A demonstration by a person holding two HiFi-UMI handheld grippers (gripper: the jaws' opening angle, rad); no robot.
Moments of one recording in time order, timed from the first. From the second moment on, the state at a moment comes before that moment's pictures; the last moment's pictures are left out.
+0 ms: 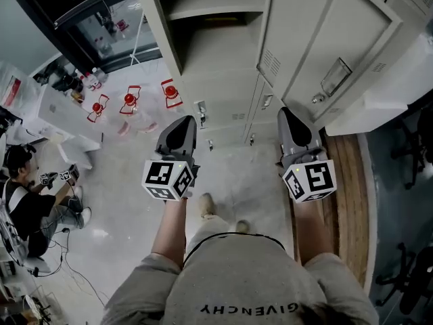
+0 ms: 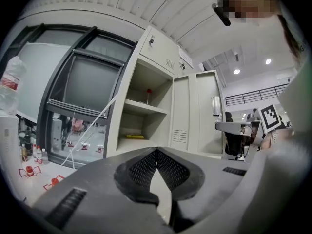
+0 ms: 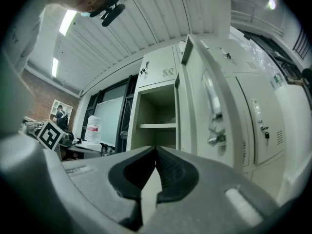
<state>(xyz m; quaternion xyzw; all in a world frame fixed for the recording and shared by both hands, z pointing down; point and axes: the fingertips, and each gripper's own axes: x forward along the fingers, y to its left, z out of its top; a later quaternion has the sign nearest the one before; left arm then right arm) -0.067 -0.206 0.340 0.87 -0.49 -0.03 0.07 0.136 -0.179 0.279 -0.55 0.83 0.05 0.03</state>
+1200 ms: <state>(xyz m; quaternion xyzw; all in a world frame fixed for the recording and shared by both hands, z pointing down) -0.211 -0.307 0.499 0.87 -0.47 0.01 0.15 -0.083 -0.299 0.508 -0.46 0.87 -0.14 -0.04</state>
